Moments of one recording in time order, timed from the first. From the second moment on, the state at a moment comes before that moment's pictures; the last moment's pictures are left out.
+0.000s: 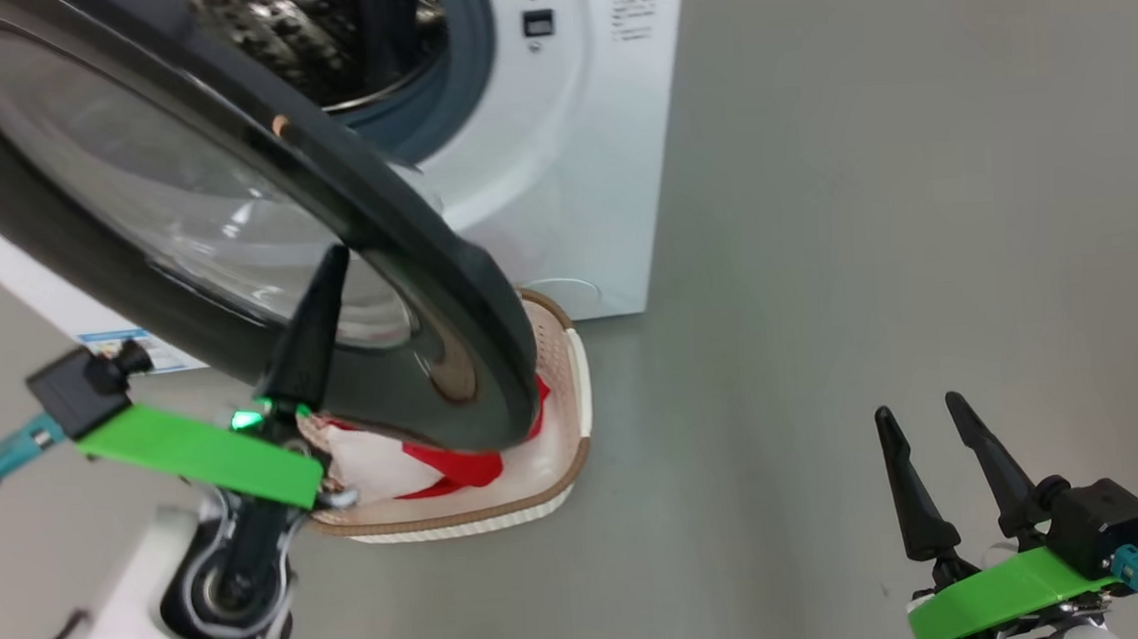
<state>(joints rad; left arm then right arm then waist) -0.50 0.33 -0.42 0.16 -1.41 -0.12 -0.16 -0.01 -0.06 0.01 0.17 0.31 0.12 -0.26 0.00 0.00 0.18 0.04</state>
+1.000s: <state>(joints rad) -0.77 0.34 -0.36 0.39 -1.34 -0.12 -0.25 -0.07 -0.05 -0.01 0.16 0.32 0.12 -0.26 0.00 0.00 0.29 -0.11</state>
